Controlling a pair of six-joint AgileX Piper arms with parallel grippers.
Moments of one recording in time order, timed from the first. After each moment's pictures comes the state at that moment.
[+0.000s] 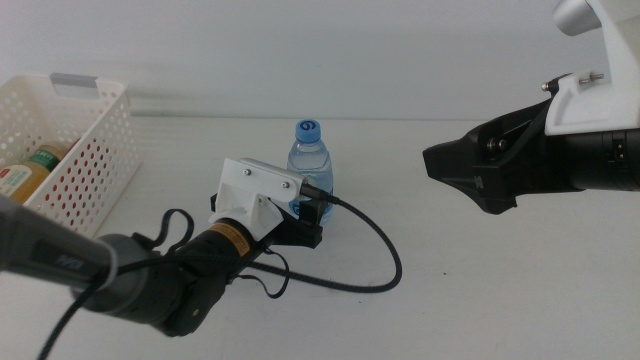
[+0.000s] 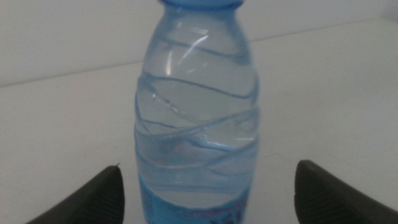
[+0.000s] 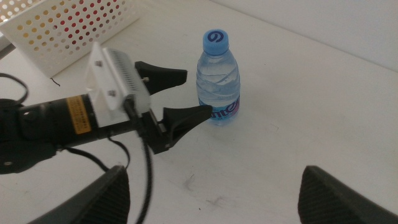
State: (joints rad) left arm -0.52 1.93 -0.69 0.01 -0.88 -0.13; right arm 0.67 1.11 -1.07 -0.01 0.66 0.09
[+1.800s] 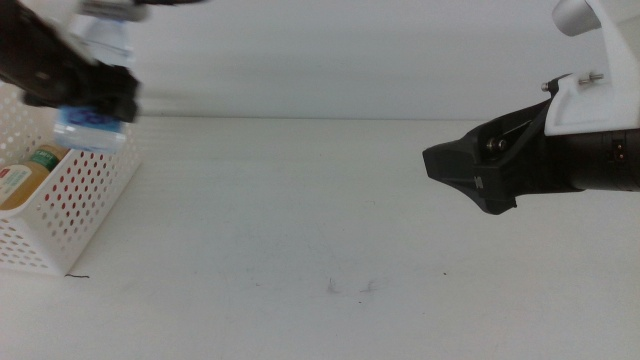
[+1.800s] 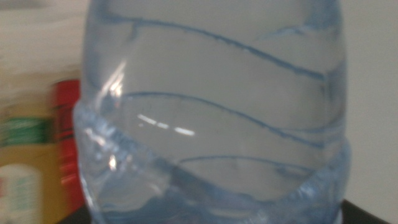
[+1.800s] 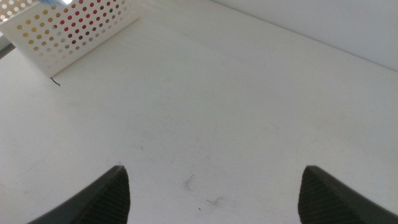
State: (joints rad) left arm 0.01 1.66 -1.46 -0.19 0.90 0.31; right arm 0.67 1.11 -1.07 -0.01 0.66 0.09
